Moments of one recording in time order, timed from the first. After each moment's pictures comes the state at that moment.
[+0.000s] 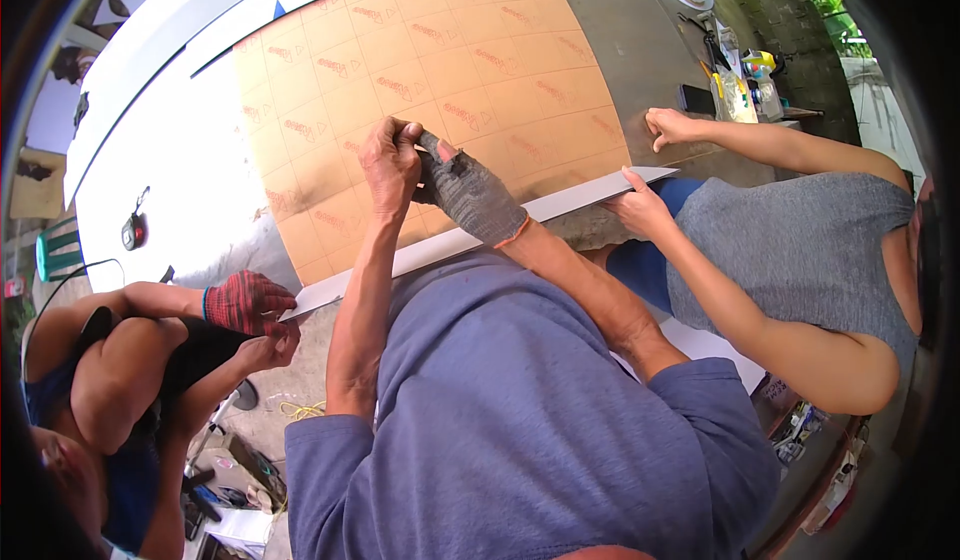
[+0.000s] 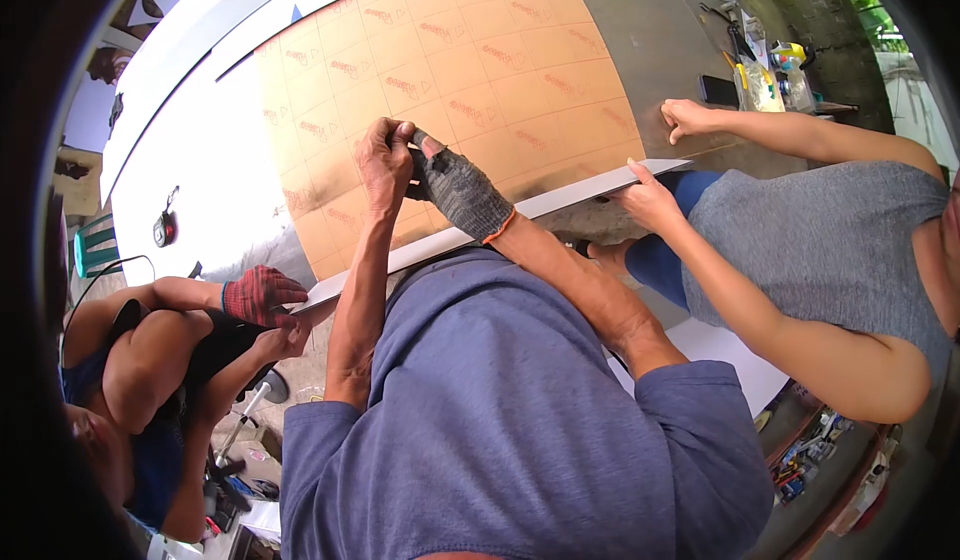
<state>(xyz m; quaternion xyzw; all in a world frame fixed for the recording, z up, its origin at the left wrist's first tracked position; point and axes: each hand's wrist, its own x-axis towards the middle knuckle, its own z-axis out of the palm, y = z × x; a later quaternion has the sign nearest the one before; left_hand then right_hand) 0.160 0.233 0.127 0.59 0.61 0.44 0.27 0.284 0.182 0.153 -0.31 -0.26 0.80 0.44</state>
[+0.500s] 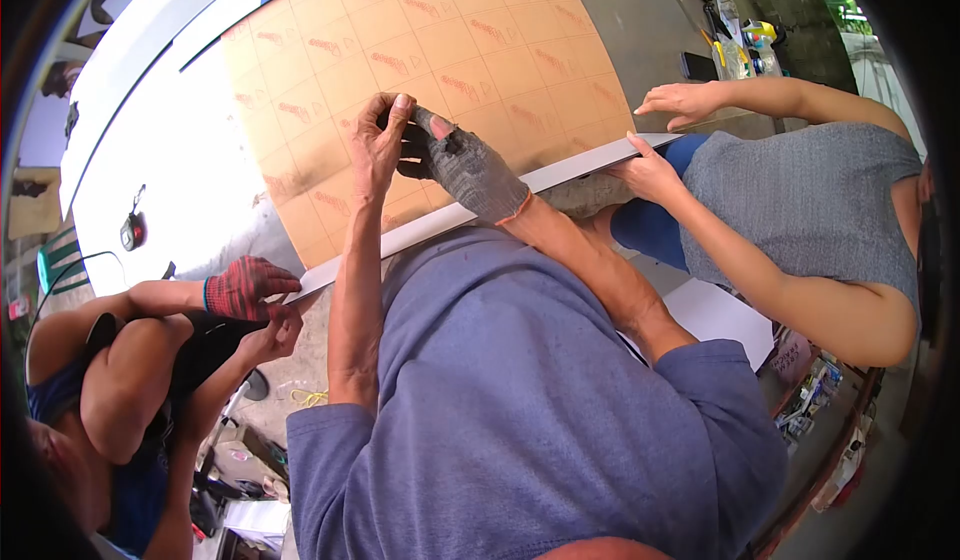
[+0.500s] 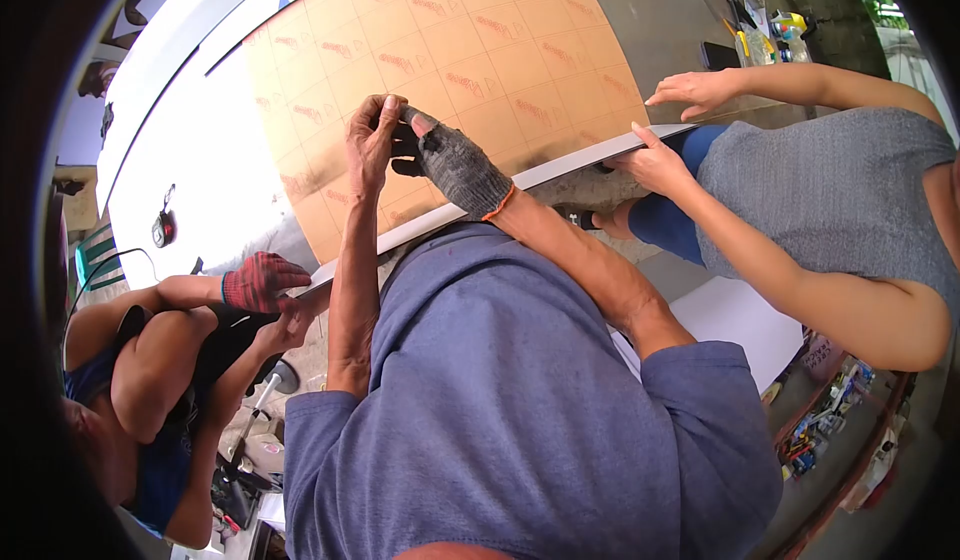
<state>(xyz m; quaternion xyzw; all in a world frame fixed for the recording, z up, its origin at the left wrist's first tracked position) 0.138 0.225 0.129 0.48 0.52 0.45 0.55 0.272 0.169 0.159 -0.36 -0.28 0.75 0.48</state>
